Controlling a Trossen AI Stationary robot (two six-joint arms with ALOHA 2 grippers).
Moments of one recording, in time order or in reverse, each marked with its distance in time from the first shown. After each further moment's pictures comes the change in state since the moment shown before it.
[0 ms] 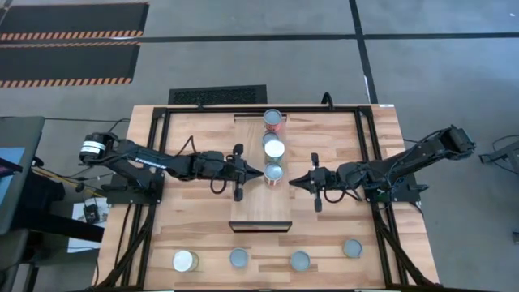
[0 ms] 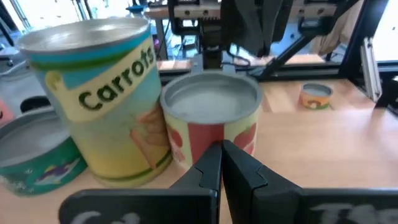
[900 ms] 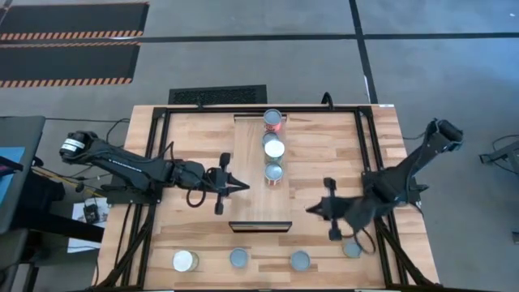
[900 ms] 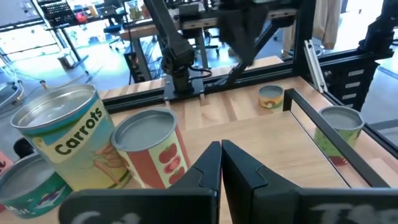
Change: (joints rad) left arm -0.189 -0.244 -0.001 -0.230 -0.101 0.092; right arm 0.443 0.081 0.412 -0.882 0.299 0.370
